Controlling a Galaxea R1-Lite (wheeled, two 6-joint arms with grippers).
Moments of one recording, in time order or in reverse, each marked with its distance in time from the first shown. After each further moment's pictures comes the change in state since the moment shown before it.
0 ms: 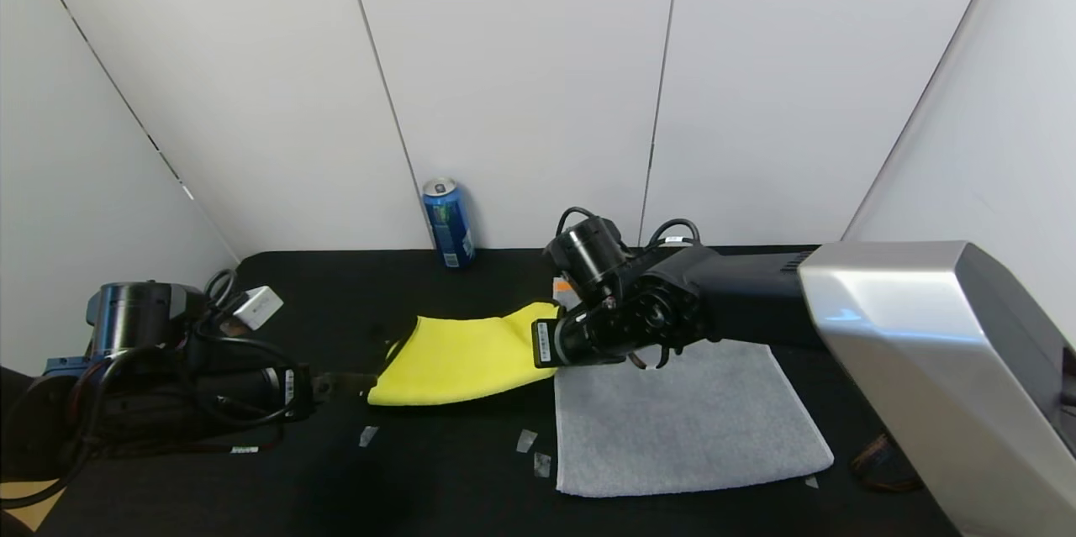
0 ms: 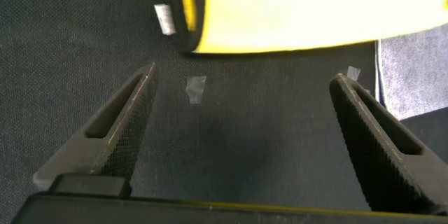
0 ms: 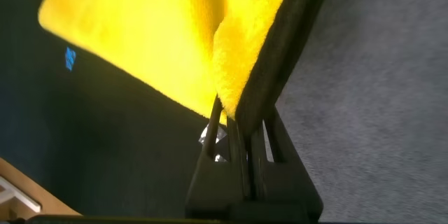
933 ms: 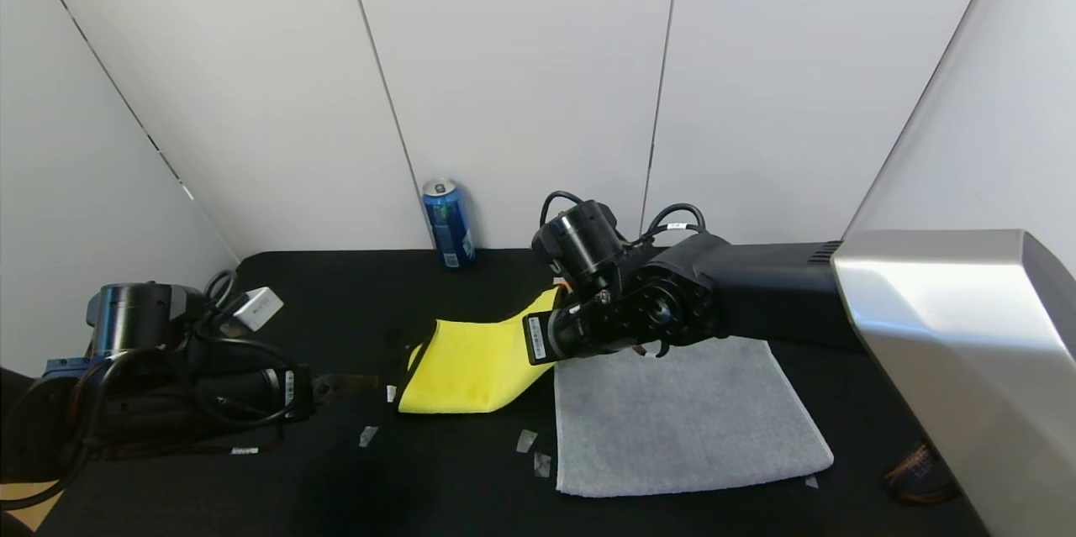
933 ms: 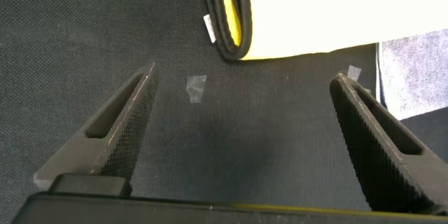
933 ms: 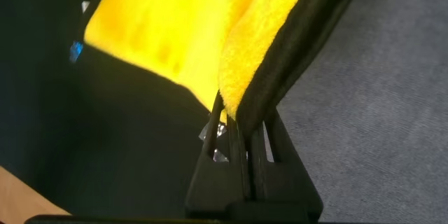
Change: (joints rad) left arm -0.001 -0.001 0.003 -0.002 0.001 0.000; right arm 0.046 -0.054 0.015 -0.001 -0.073 -0.103
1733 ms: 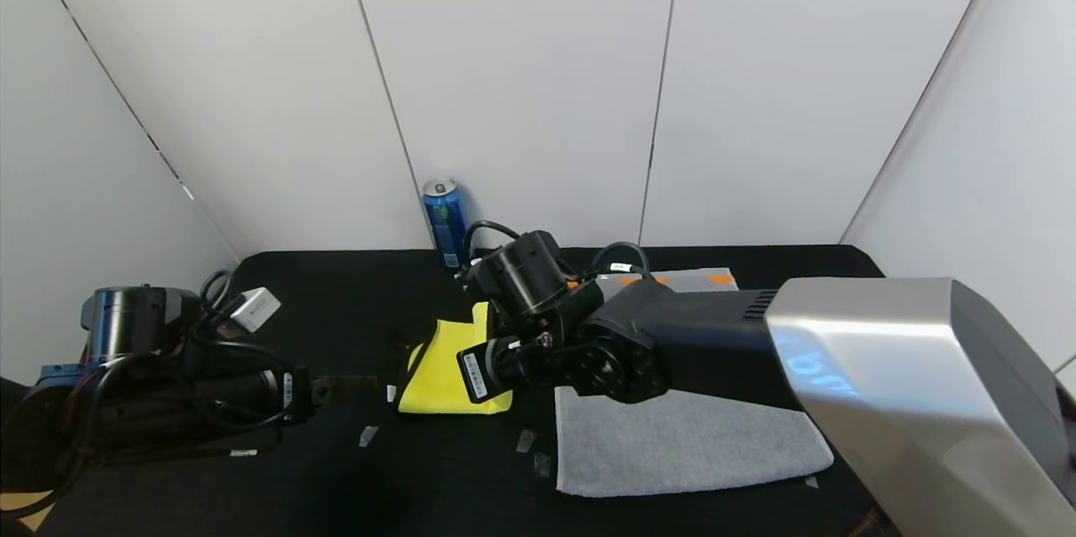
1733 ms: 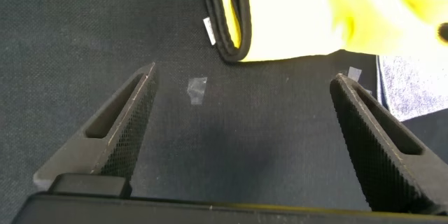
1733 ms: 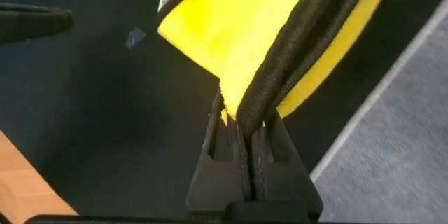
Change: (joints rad) left arm -0.002 -0.010 0.027 -0.042 0.005 0.004; right arm 0.111 0.061 -0.015 -0.160 0.011 -0.131
